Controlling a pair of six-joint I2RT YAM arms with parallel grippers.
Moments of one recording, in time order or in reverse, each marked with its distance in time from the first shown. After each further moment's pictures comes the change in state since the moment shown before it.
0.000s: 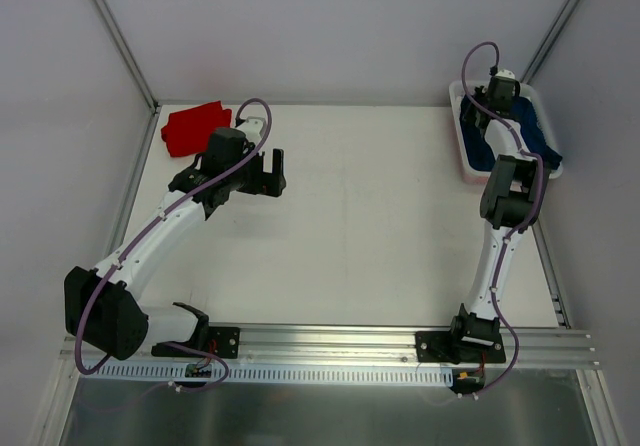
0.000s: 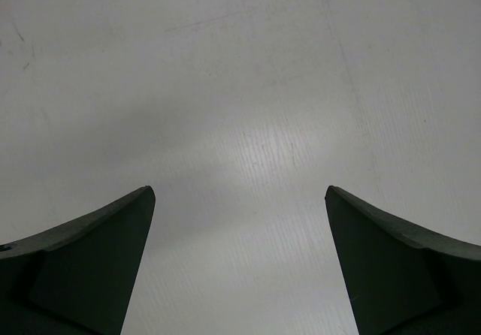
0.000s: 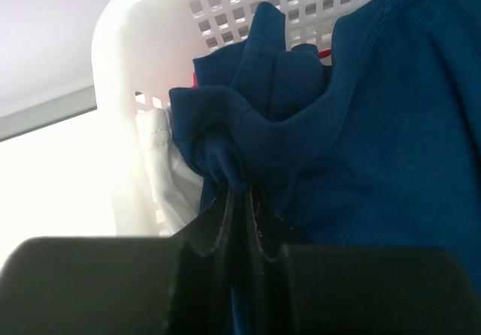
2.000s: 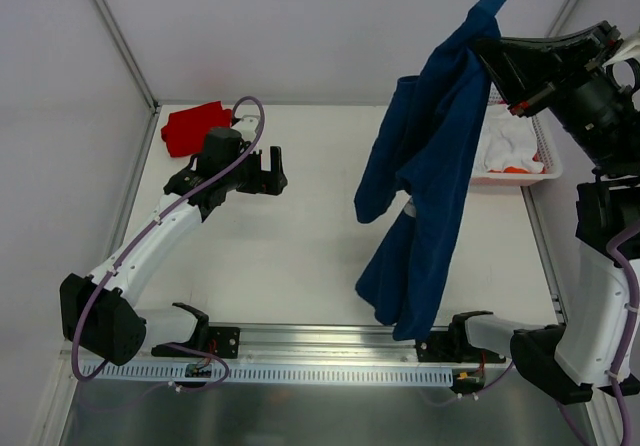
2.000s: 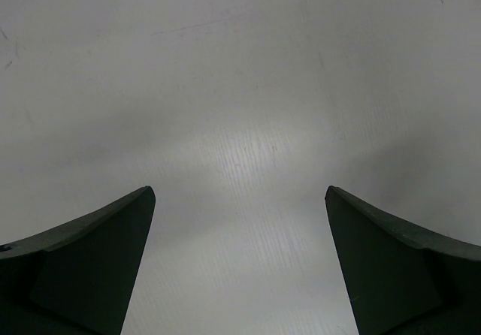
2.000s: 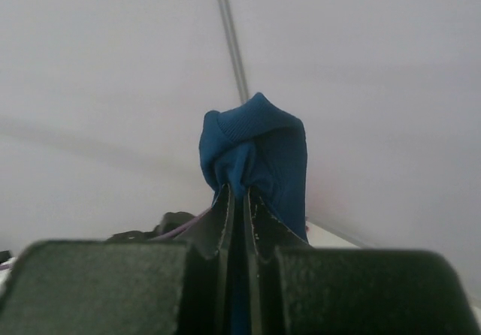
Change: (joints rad) left arm 0.006 -0.030 0.000 0.001 0.034 -0.056; right arm 0.329 -1.162 0.156 -0.317 -0.504 0.281
